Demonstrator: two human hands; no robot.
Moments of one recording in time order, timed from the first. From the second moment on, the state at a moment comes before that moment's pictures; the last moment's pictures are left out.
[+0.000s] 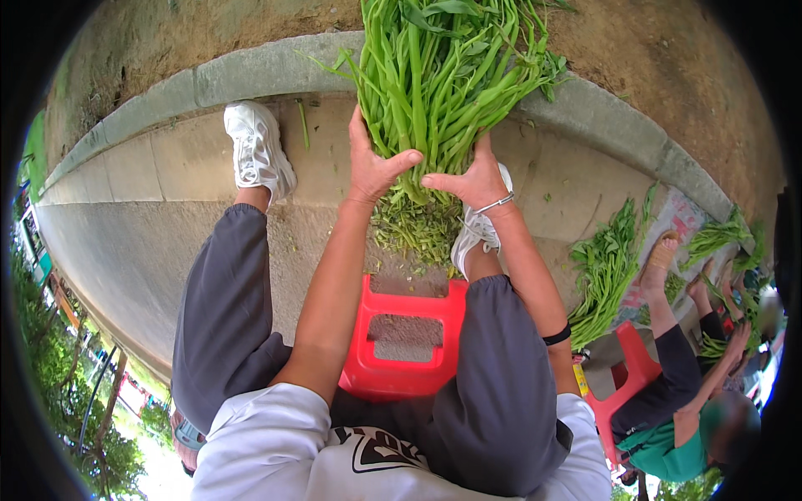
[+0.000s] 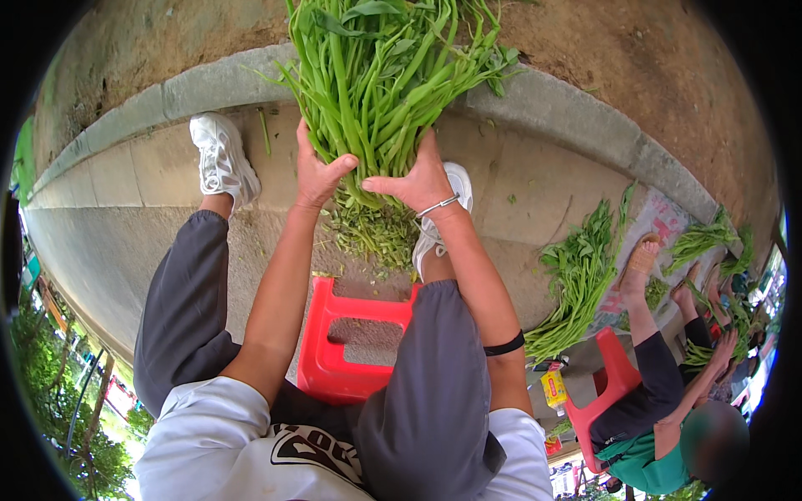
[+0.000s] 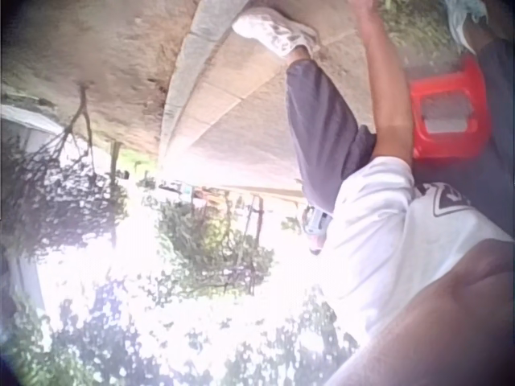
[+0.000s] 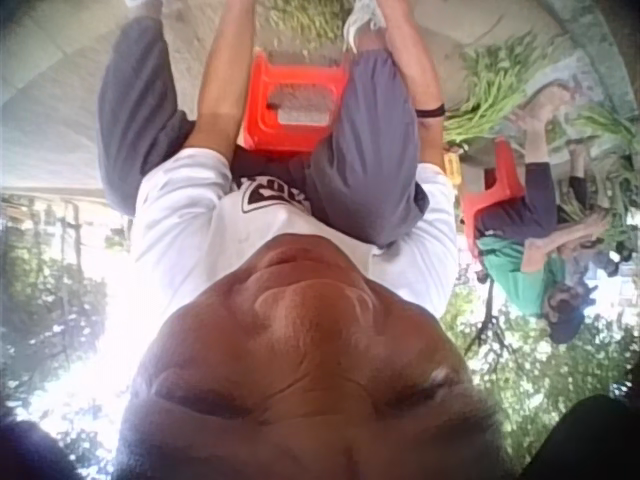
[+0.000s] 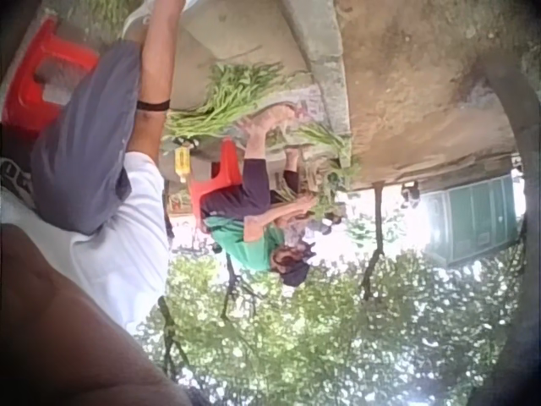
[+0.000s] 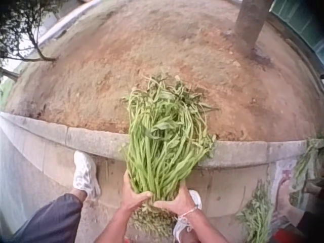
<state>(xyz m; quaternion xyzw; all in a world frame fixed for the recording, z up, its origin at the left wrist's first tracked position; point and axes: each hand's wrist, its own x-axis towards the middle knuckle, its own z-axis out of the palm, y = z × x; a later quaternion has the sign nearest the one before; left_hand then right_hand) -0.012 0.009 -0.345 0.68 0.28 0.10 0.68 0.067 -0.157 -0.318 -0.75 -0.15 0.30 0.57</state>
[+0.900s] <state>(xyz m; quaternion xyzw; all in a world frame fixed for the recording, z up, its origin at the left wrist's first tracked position) -0.156 -0.103 -0.112 0.67 0.18 -0.15 0.71 -0.134 -0.371 -0.160 -0.77 0.19 0.27 0.54</state>
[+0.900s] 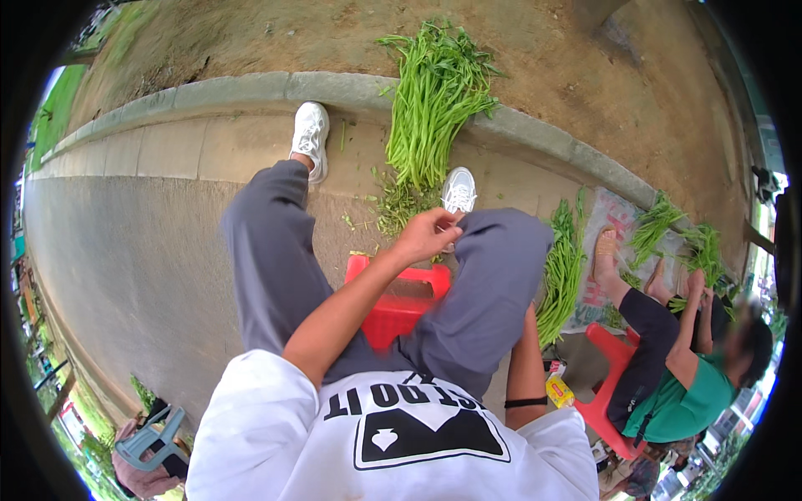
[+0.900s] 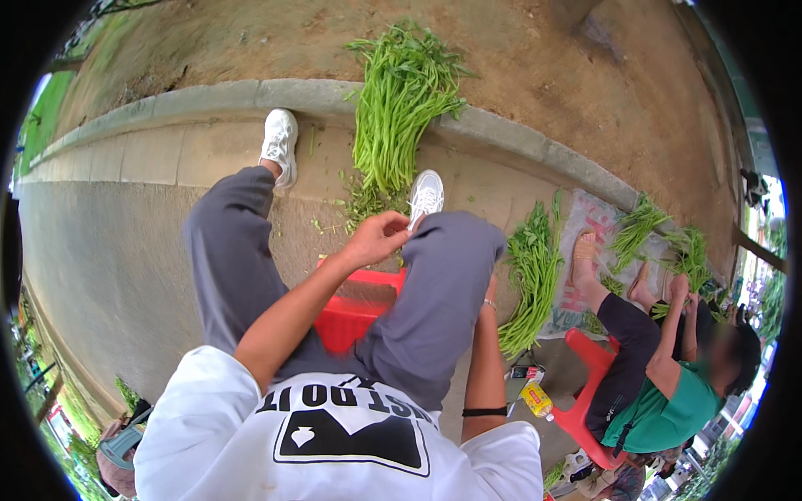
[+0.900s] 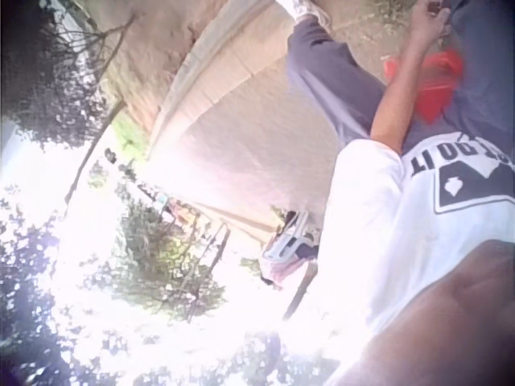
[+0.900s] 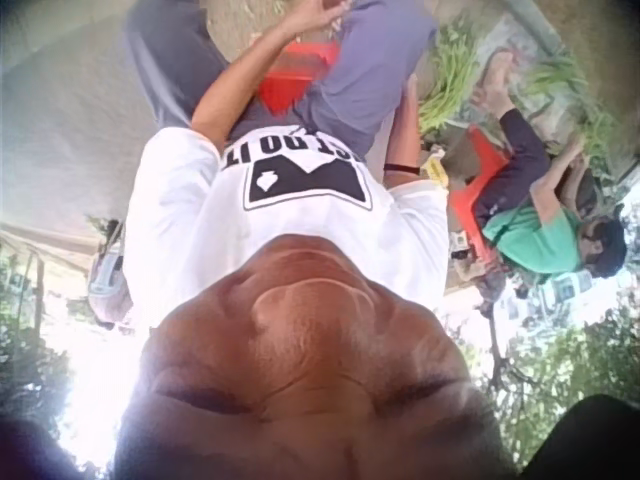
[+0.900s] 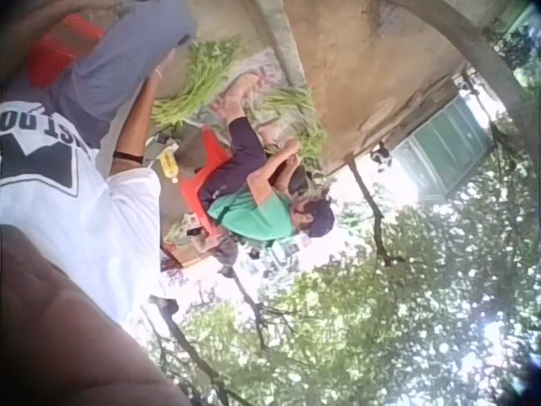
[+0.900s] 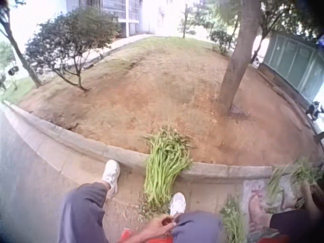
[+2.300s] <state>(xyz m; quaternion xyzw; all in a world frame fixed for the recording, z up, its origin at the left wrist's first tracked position) -0.260 -0.069 -0.142 0.90 -0.05 -0.36 0.25 -0.191 -0.267 -0.034 -0.88 -0.24 0.04 0.42</state>
